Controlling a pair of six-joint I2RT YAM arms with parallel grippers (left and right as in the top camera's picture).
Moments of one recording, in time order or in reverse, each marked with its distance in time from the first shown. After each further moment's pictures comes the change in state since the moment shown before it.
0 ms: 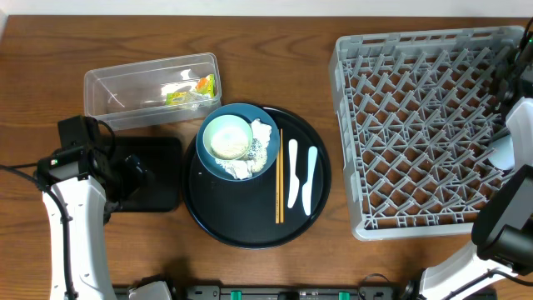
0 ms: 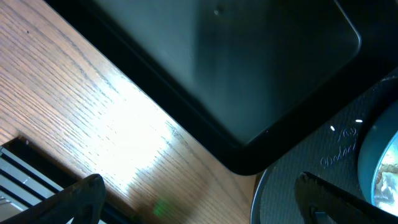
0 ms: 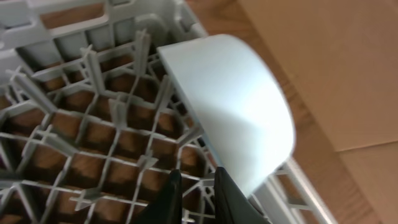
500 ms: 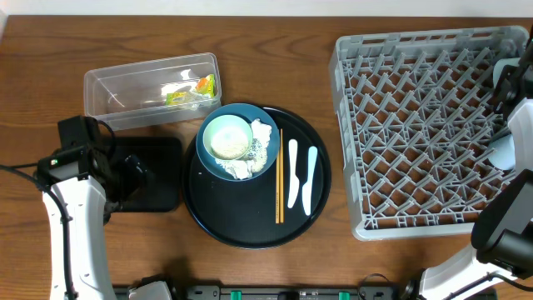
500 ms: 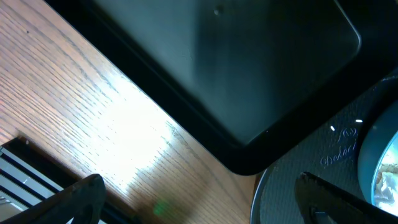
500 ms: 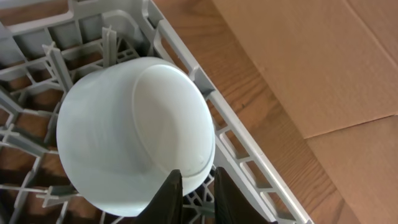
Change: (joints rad) left arm 0.000 0.000 0.000 0.000 0.000 0.000; right arm 0.000 -0.019 0.000 -0.036 0.080 0.001
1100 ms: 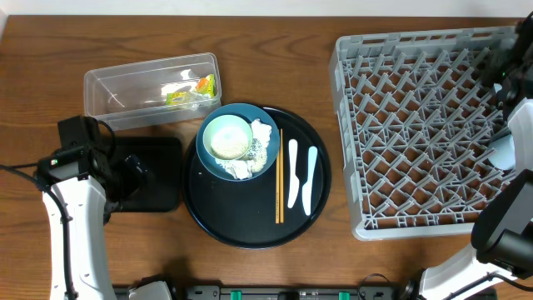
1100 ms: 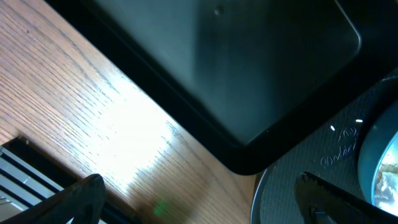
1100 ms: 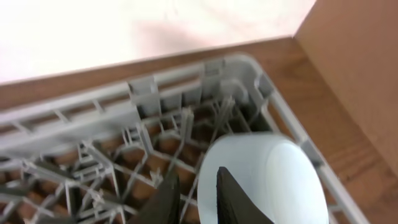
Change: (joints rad) left arm 0.000 0.000 0.000 0.000 0.000 0.000; right arm 0.000 0.000 0.000 0.169 -0.416 0.022
